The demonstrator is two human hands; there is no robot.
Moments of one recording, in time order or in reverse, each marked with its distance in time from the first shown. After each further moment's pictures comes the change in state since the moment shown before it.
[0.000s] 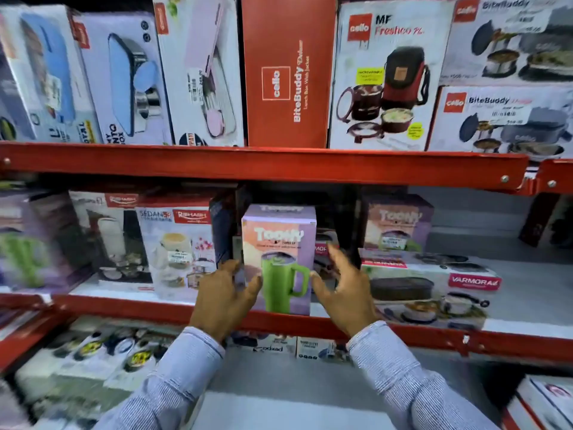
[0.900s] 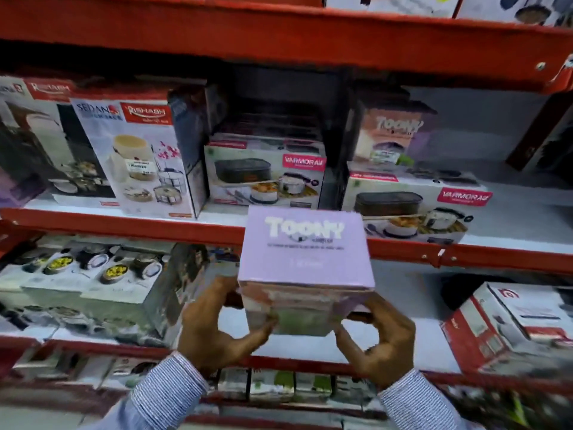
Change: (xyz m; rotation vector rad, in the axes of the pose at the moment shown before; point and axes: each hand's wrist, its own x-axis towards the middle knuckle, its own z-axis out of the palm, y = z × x) left_hand -0.157 0.001 0.020 -0.445 0.012 0.303; right_hand -0.174 0.078 -0.030 0.152 0.146 -0.130
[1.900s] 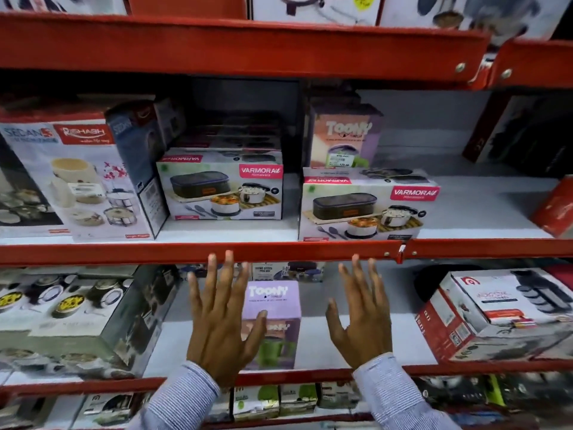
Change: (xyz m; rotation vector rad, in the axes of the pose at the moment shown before) left_hand 0.000 -0.018 0.075 0.500 -0.196 0.013; right_hand 0.005 0.060 -0.011 -0.687 -0.061 0.125
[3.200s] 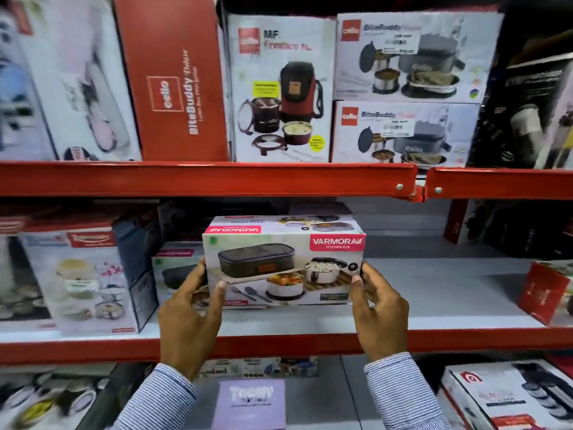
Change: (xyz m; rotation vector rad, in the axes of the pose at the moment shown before) left_hand 0.142 0.028 -0.077 -0.443 0.361 -0.366; right_hand 0.142 -0.024 -0.104 0.619 0.303 0.243
